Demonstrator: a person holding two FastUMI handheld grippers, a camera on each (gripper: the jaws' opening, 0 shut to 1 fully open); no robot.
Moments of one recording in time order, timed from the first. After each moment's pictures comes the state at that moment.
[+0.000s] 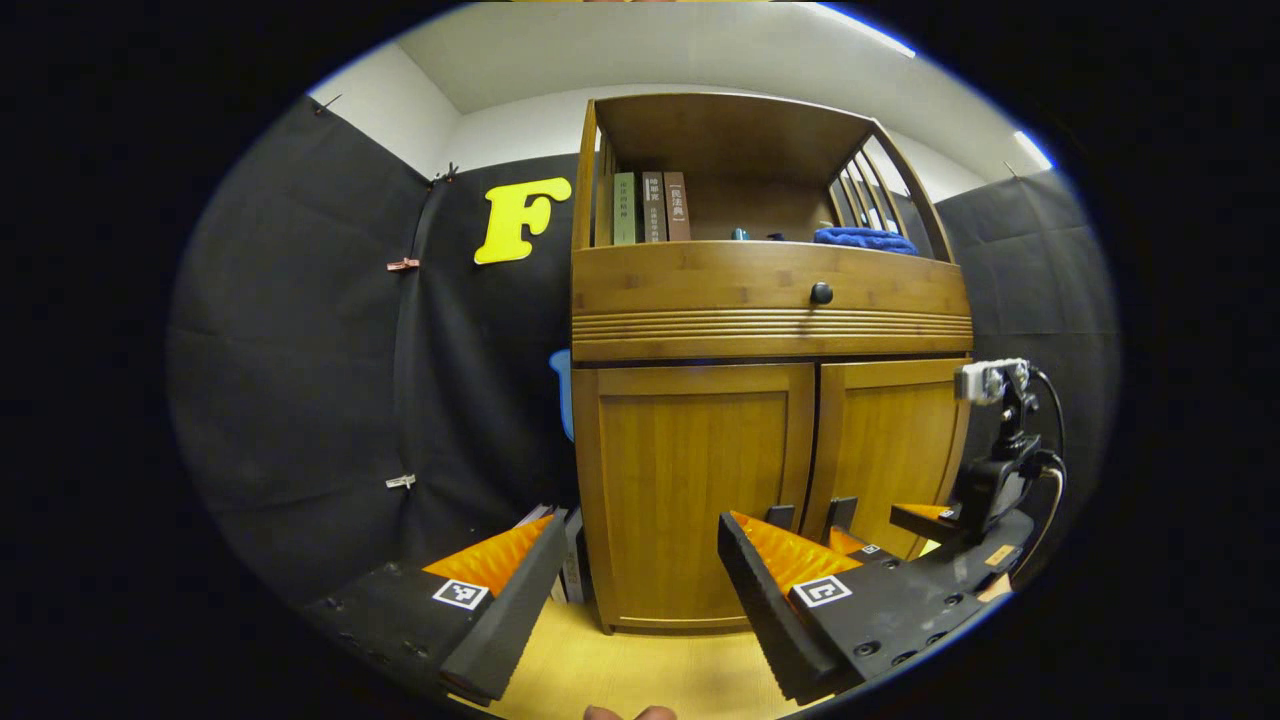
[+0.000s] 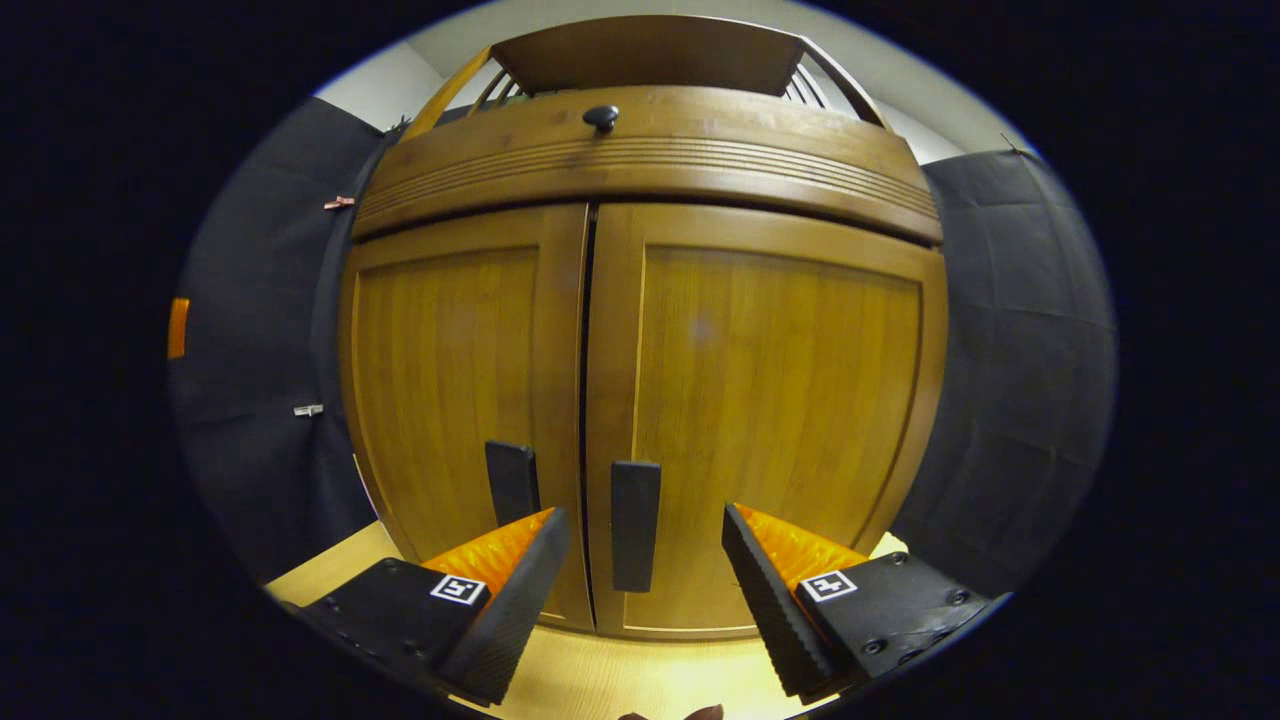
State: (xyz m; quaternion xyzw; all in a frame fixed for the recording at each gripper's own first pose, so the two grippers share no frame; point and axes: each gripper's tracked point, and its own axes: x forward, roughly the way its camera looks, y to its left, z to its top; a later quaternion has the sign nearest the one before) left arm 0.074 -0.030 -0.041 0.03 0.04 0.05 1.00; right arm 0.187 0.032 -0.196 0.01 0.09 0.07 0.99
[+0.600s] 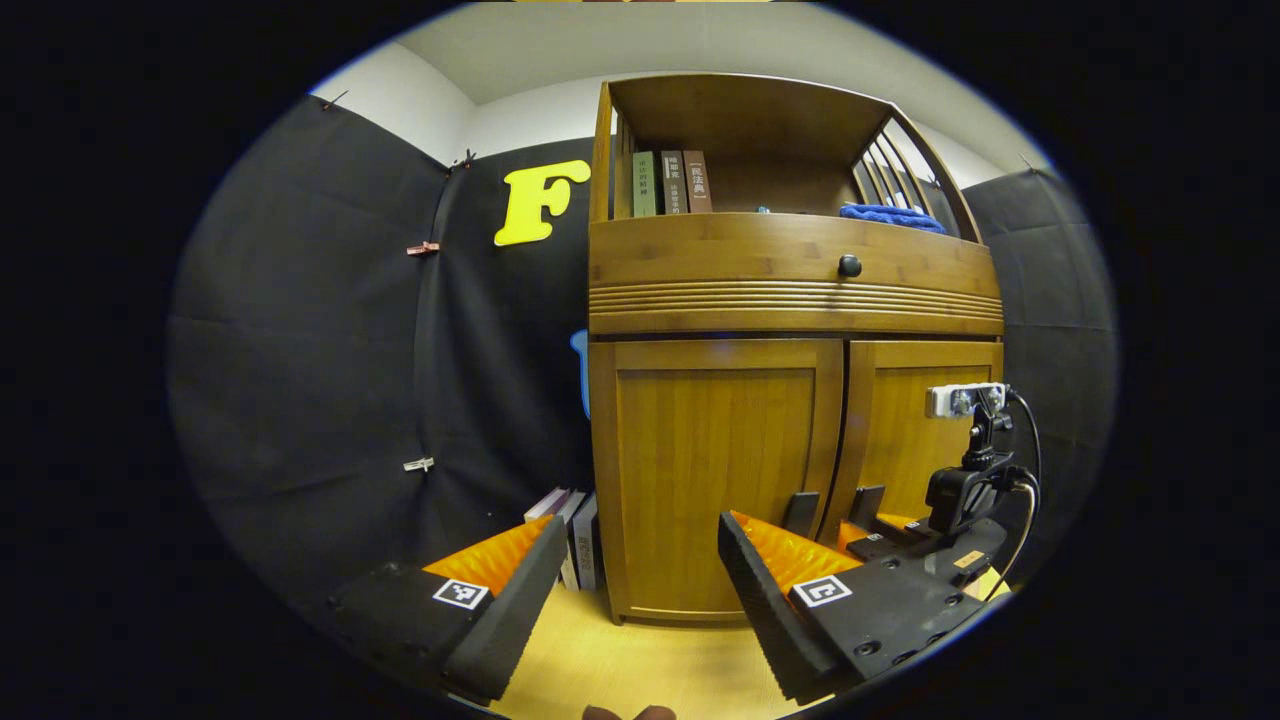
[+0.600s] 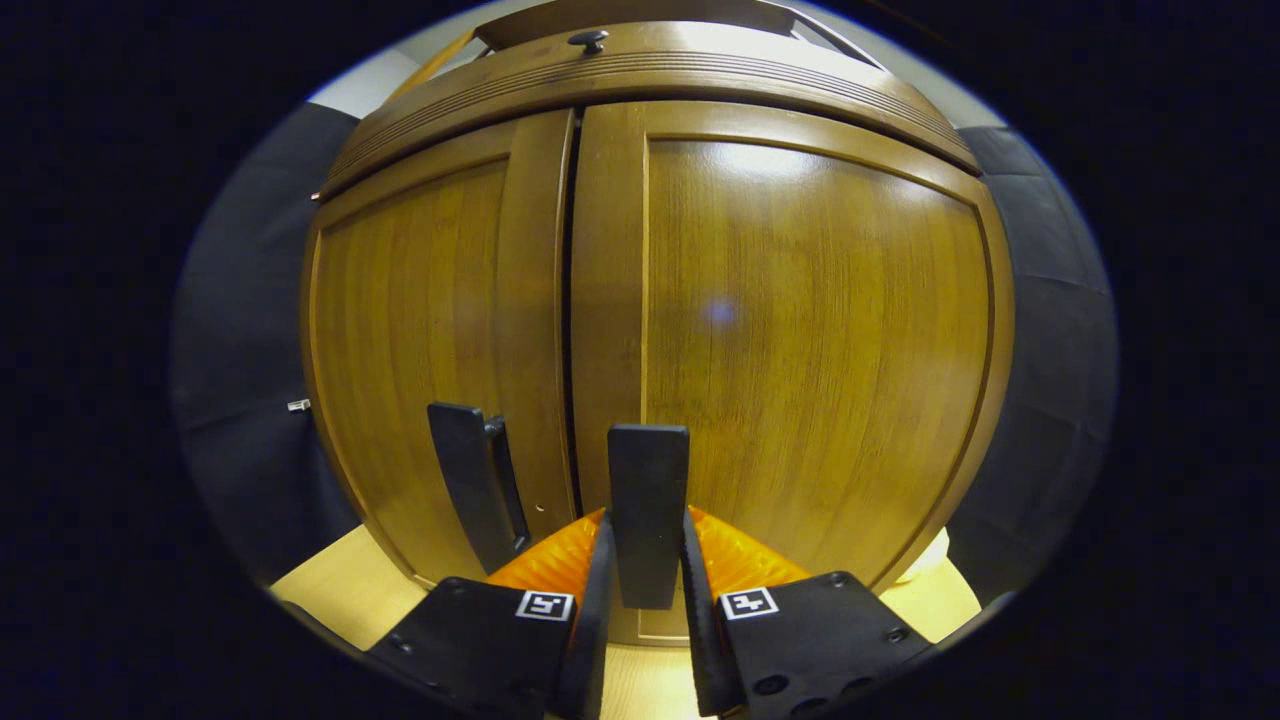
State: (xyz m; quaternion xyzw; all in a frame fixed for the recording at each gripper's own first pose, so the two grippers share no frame) left arm 0.077 -0.025 -0.058 0.02 0.06 0.08 0.99; right arm 0.228 0.050 -0.233 0.02 0.11 0.08 0.99
